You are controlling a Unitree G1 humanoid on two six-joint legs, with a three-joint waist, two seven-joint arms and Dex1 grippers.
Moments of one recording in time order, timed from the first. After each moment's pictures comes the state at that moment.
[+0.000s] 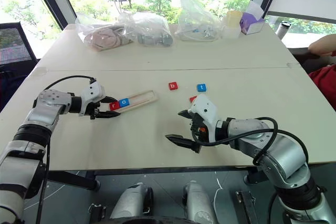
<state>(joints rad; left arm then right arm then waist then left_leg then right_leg) -0.69 0.71 -0.16 0.74 -0.03 -0.03 -1.26 -0.25 -0.71 0.07 -0.66 0.68 0.95 0.64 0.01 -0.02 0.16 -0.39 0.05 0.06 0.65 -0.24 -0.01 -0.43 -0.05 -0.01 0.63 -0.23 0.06</state>
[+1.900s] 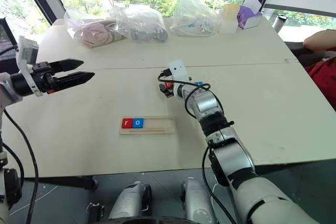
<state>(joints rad) -0.50 0.83 0.39 0.00 -0.56 0.84 -1.07 -0.93 -0.10 0.16 0.68 0.18 0.54 0.18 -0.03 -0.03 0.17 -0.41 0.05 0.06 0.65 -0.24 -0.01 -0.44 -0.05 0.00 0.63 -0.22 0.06</state>
